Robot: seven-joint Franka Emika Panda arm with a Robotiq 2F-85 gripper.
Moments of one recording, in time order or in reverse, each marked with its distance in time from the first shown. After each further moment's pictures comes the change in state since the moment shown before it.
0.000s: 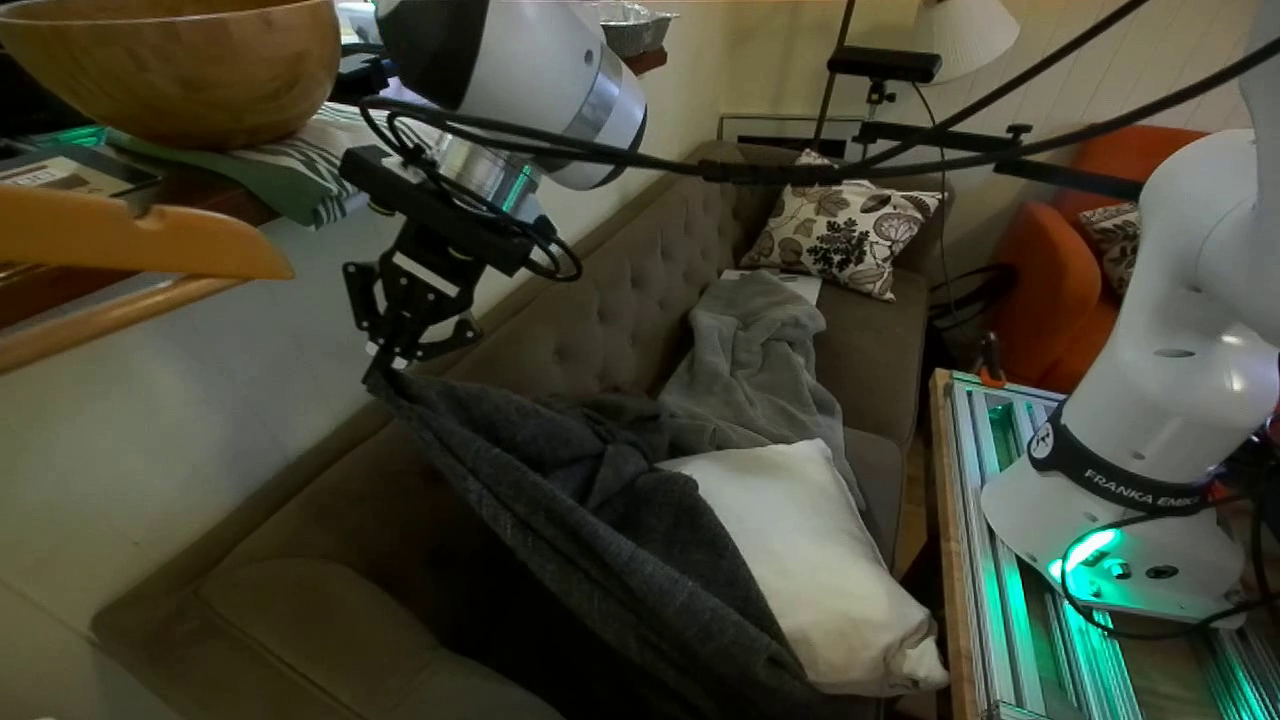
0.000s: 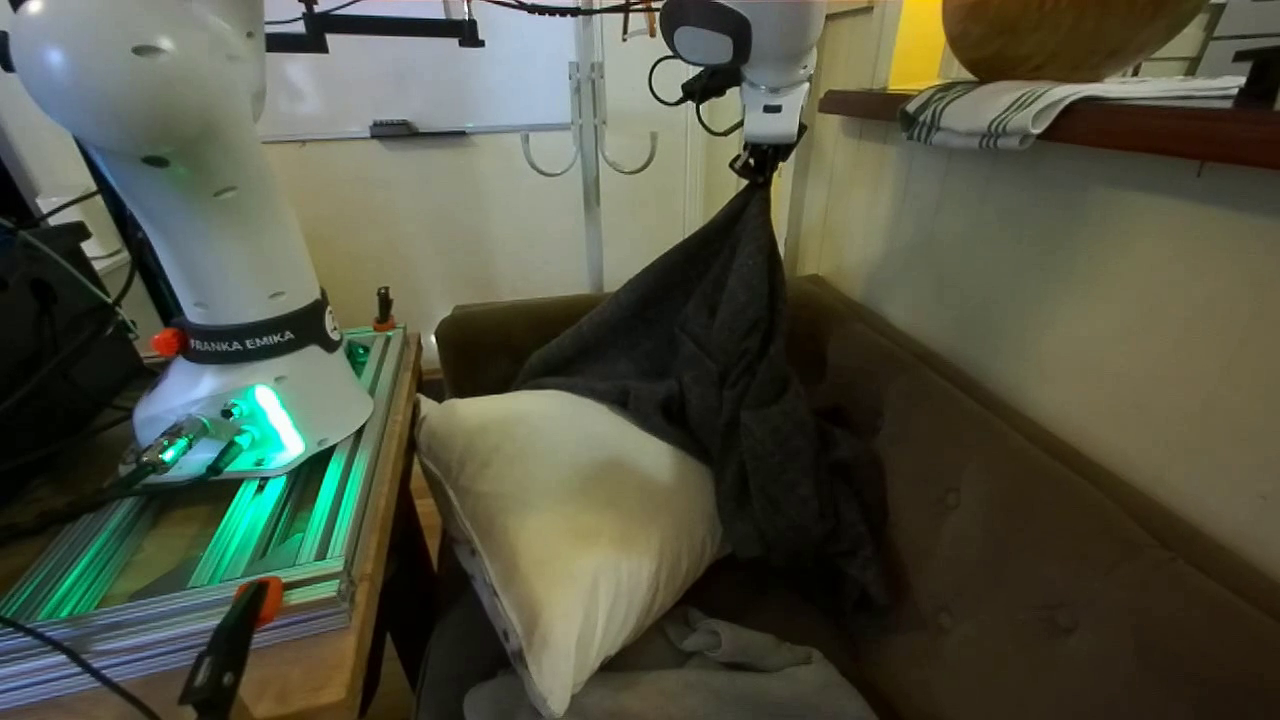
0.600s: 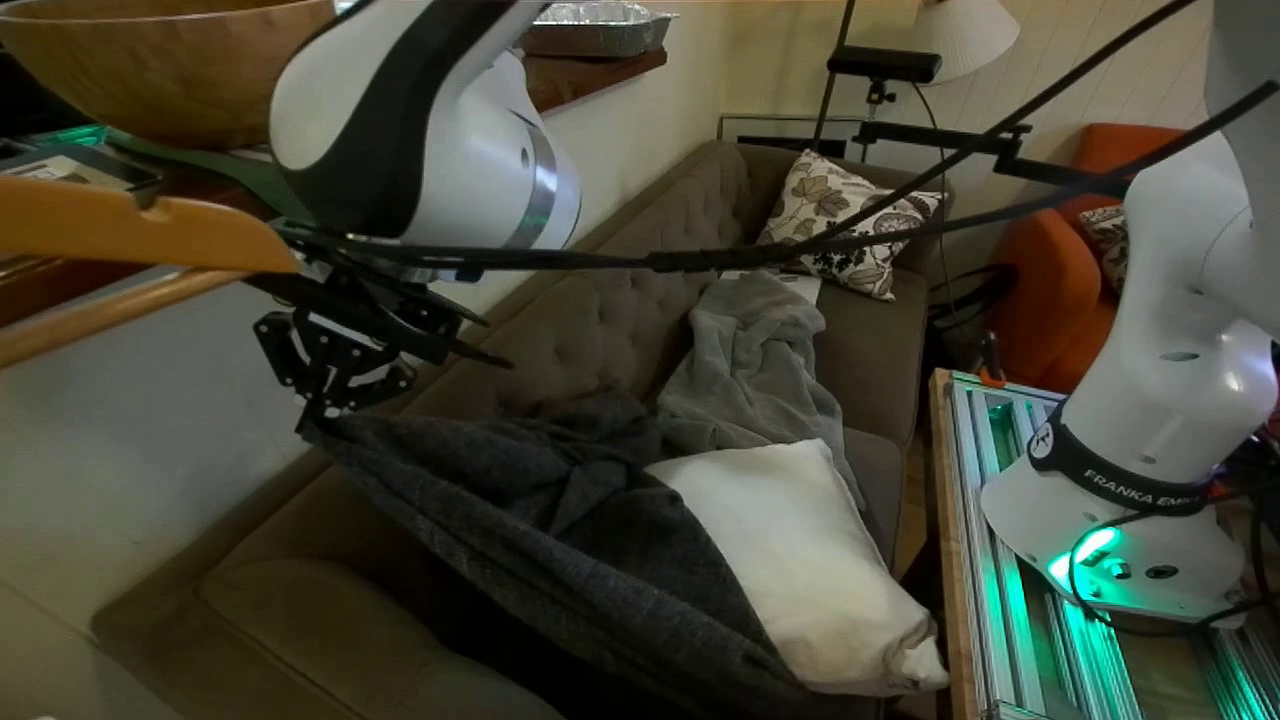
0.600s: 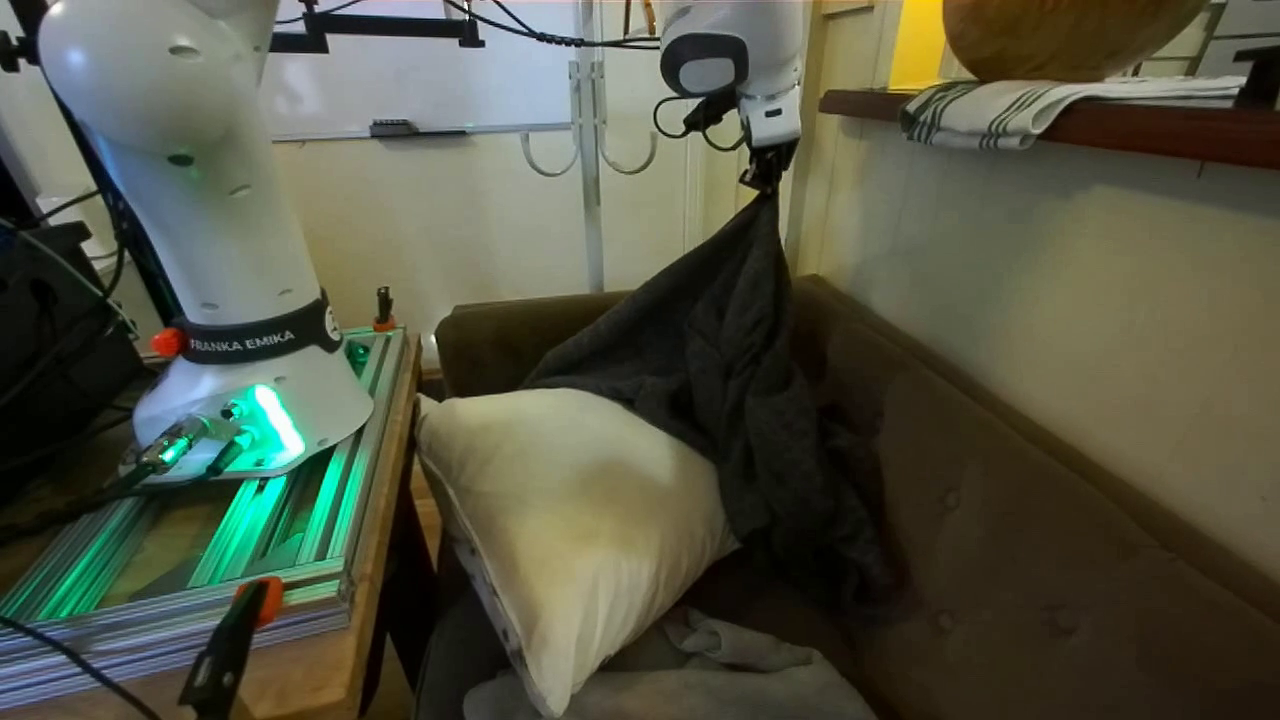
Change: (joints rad) arm 0.137 0.163 -0.015 0.150 -0.261 0.212 0.100
